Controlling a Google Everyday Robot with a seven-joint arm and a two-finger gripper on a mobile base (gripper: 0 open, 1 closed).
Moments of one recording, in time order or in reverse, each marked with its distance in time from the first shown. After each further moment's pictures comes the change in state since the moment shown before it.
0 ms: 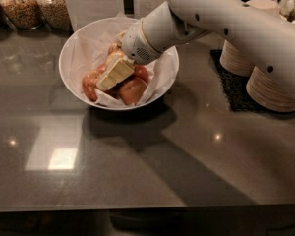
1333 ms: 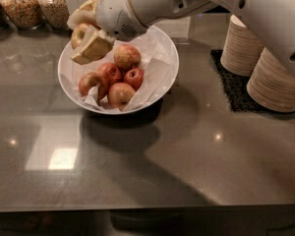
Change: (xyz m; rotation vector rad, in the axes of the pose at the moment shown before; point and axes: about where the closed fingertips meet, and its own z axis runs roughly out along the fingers) arm -0.112 0.036 -0.044 0.033 -0.194 -0.374
